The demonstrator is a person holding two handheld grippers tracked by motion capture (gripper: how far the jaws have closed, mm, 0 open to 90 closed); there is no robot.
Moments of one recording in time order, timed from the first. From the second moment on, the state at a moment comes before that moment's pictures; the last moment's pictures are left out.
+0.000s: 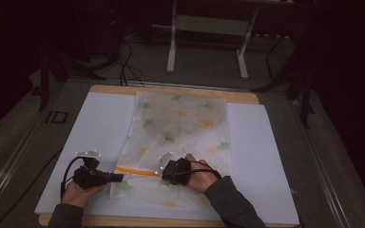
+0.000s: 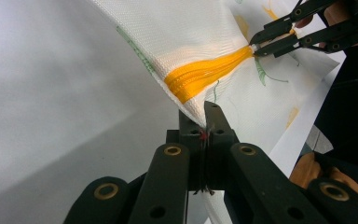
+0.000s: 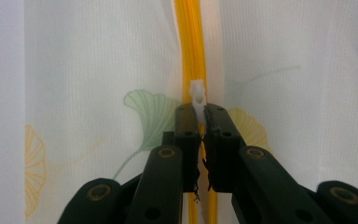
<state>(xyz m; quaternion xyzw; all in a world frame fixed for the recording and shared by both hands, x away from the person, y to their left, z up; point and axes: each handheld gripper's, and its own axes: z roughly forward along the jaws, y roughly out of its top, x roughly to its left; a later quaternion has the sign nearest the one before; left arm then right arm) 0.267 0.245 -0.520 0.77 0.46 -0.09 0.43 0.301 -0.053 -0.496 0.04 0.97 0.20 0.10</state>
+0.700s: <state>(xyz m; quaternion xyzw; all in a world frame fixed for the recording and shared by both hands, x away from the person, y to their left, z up) 0.267 0.245 -0.520 0.77 0.46 -0.09 0.43 0.300 -0.065 -0.496 0.05 0.97 0.20 0.10</state>
